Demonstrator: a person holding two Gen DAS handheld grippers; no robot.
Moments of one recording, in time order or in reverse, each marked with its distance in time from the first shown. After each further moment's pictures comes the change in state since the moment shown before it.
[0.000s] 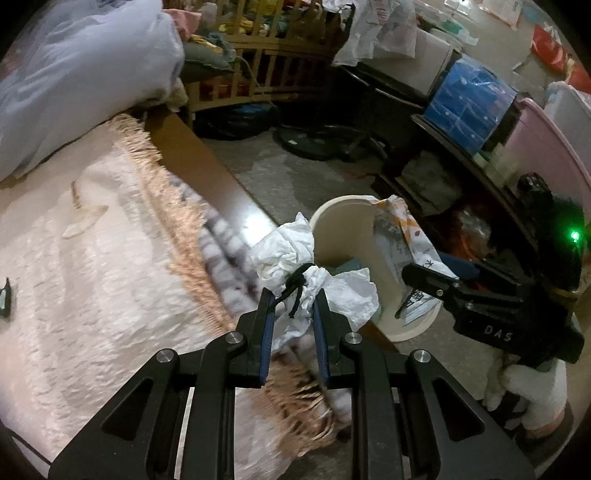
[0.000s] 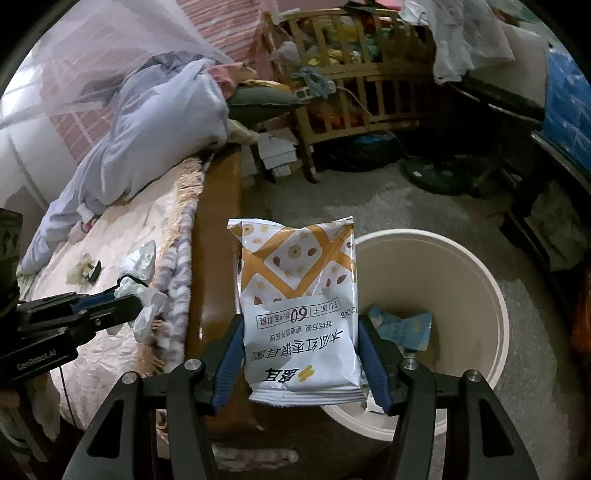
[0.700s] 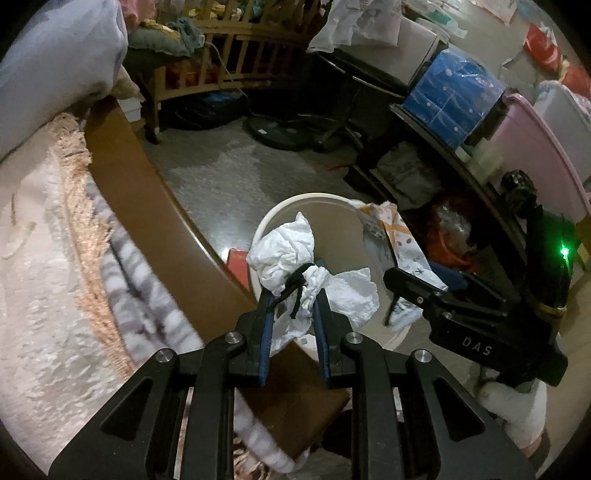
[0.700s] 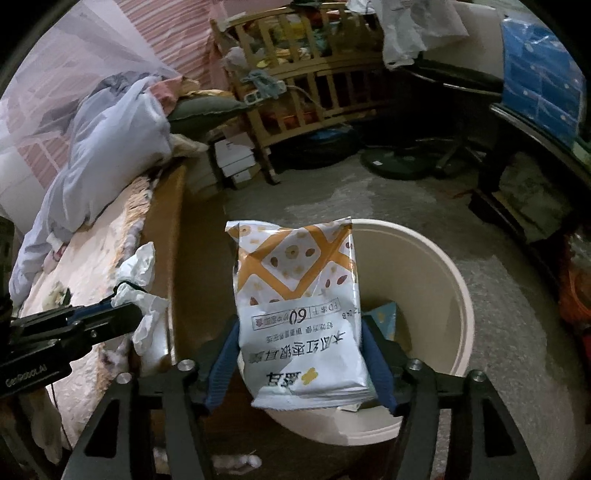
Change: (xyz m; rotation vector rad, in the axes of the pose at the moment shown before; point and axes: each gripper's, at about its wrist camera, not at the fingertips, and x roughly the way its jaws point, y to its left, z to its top) left arm 0.049 -0.037 0.028 -0.008 0.050 -0.105; right arm -0.001 -0.050 -0.001 0.119 -0.010 -0.098
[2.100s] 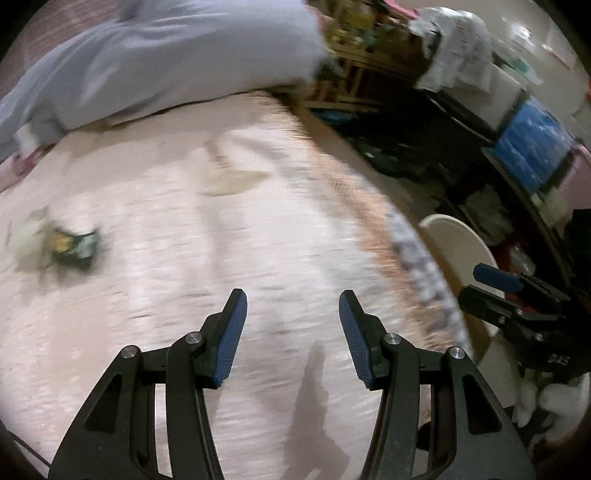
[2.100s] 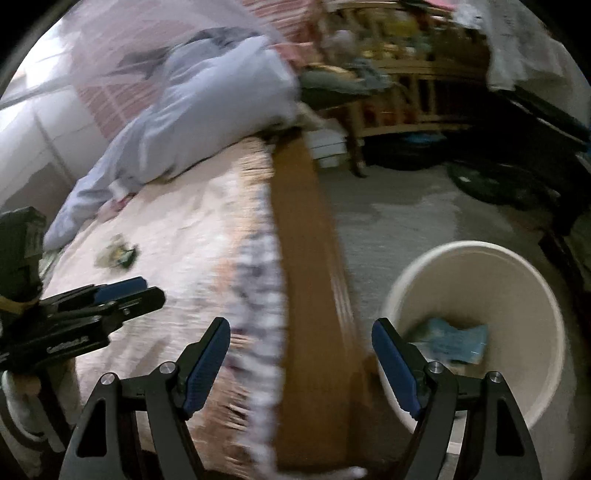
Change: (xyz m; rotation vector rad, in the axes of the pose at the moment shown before) left arm -0.113 0.165 -0.071 -0.185 -0.098 0.298; right arm 0.020 0.143 -0.007 -0.218 0.057 0.232
